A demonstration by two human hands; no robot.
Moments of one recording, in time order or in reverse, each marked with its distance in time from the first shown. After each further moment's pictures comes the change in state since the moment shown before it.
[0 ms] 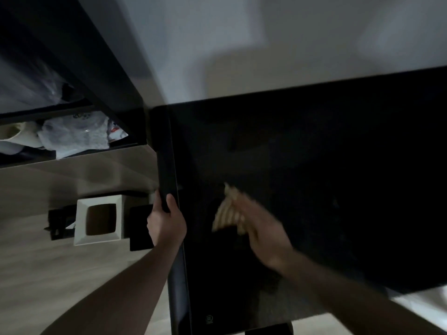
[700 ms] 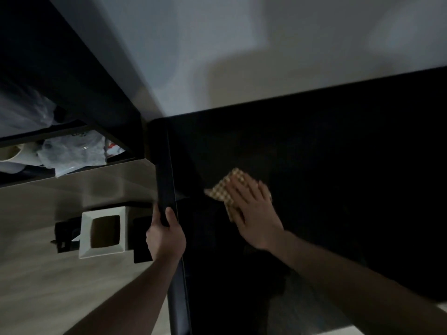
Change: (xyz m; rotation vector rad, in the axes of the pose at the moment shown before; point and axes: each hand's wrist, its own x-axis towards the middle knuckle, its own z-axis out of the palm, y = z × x) left_hand -0.001 0.007 0.000 0.016 0.004 0.005; right_hand 0.066 0.034 0.011 -0.471 -0.145 0.037
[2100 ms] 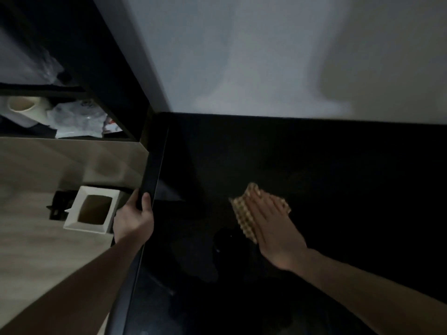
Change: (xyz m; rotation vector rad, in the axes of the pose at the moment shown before) left_hand 0.000 -0.001 0.010 0.144 0.164 0.008; right_hand -0.037 0.118 -0.035 -0.160 -0.114 -0.290
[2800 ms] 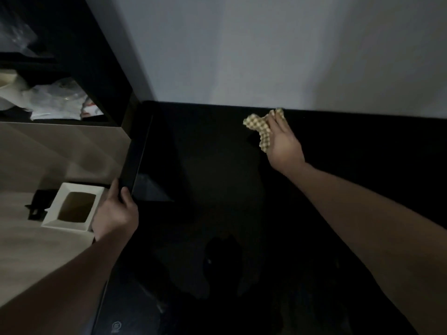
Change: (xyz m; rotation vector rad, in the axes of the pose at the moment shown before) left_hand -0.030 -0.003 0.015 0.054 0.109 0.027; right_hand 0.100 0.114 -0.064 0.182 0.334 0.339
